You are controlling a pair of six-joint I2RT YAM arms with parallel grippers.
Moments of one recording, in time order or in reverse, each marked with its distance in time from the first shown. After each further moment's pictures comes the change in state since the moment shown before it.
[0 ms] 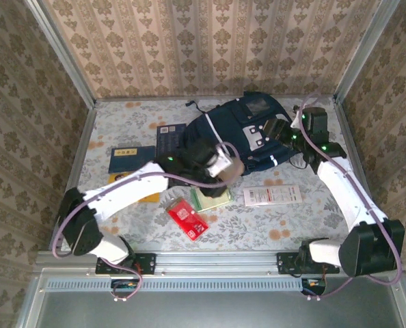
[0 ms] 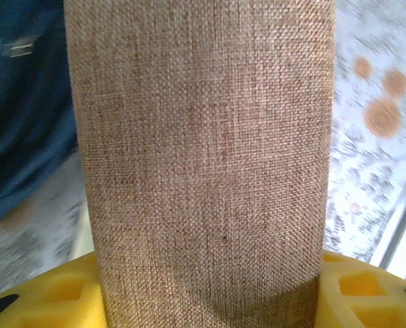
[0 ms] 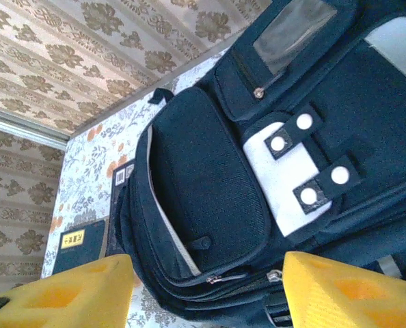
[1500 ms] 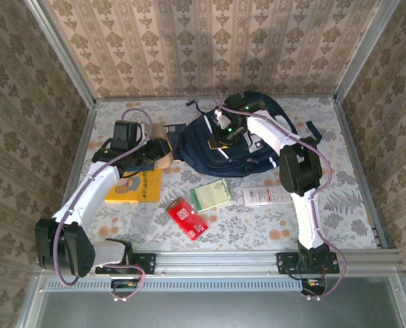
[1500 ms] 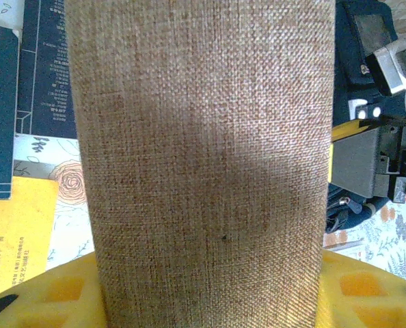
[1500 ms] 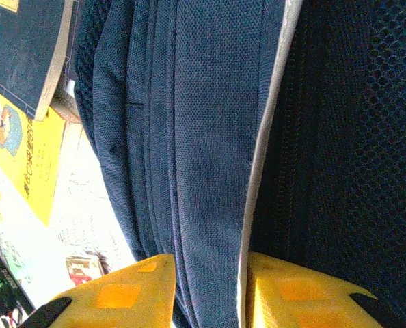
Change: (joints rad) left arm 0.650 -0.203 -0.209 0.169 0.204 -0.568; right arm 0.310 0.935 0.859 -0.566 -0.209 -0.445
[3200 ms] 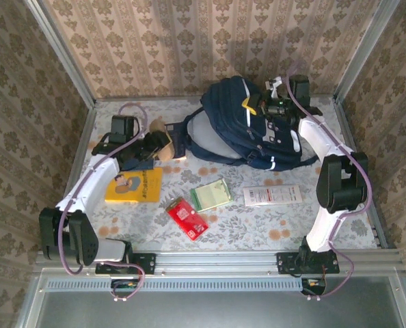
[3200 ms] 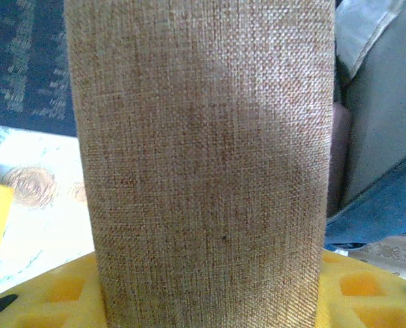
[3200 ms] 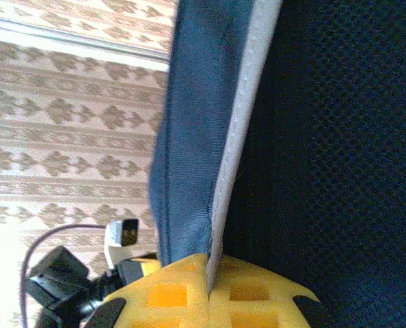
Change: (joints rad) left arm 0.043 0.086 0.061 0.054 0.118 -0.124; right arm -0.348 -0.387 -0.443 0.867 -0.435 0.804
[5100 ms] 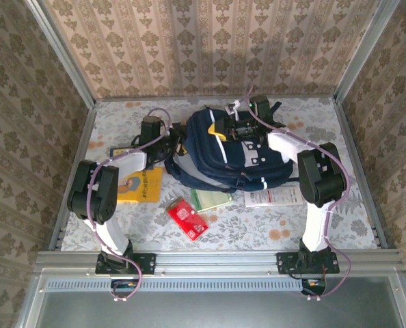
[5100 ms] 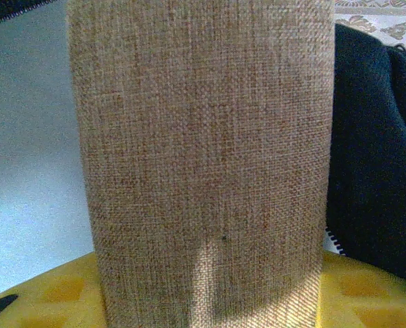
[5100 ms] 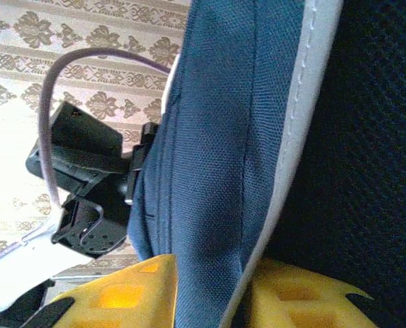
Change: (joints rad) left arm -0.119 0.391 -0.077 0.724 0.184 -0.561; right arm 0.245 0.140 -0.096 0.143 -0.140 -0.068
